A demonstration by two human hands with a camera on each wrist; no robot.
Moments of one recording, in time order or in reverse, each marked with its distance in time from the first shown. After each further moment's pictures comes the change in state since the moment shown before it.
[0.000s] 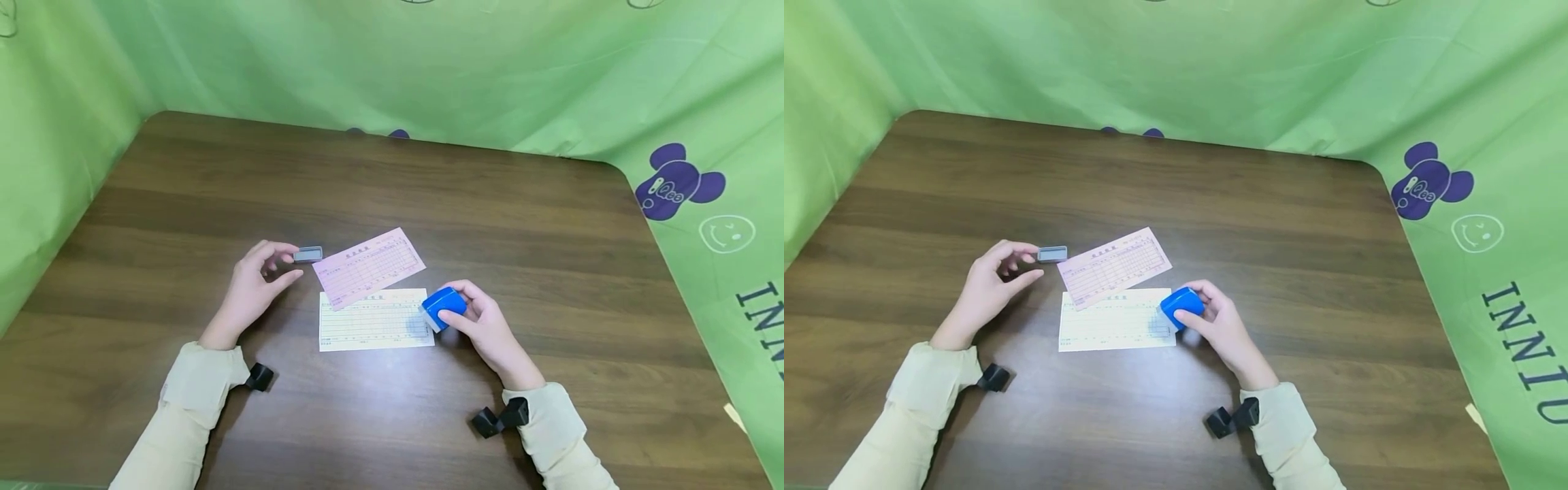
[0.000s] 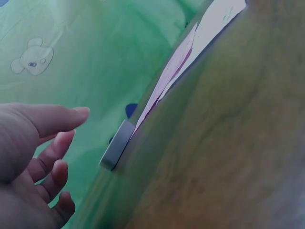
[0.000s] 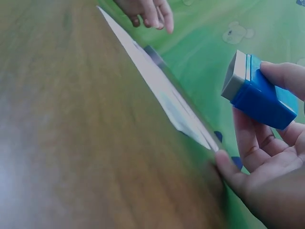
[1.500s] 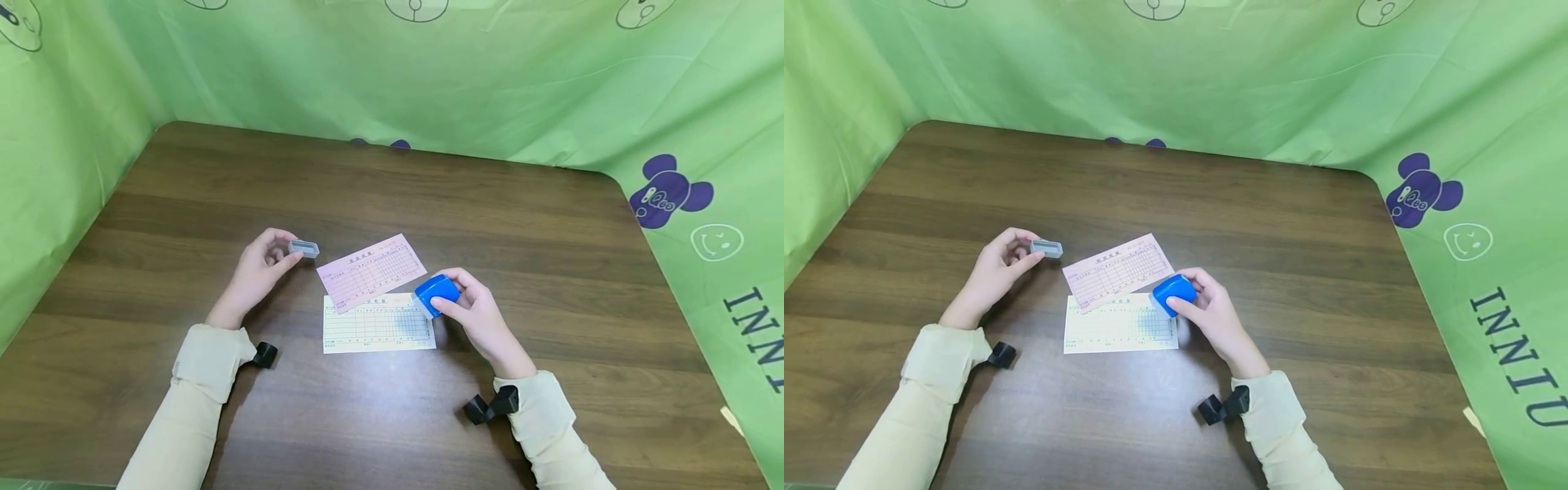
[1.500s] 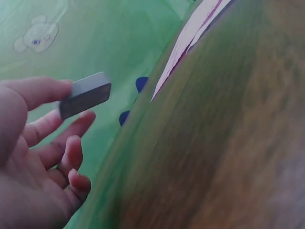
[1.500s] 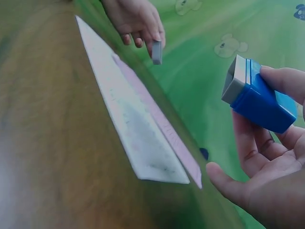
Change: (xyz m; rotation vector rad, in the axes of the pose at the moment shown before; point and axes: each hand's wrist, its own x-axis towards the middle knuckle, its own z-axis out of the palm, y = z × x) left_hand 0.022 0.001 -0.011 -0.126 -0.087 -0.118; right_hand 0.013 -0.023 0.011 0.002 0.020 -0.044
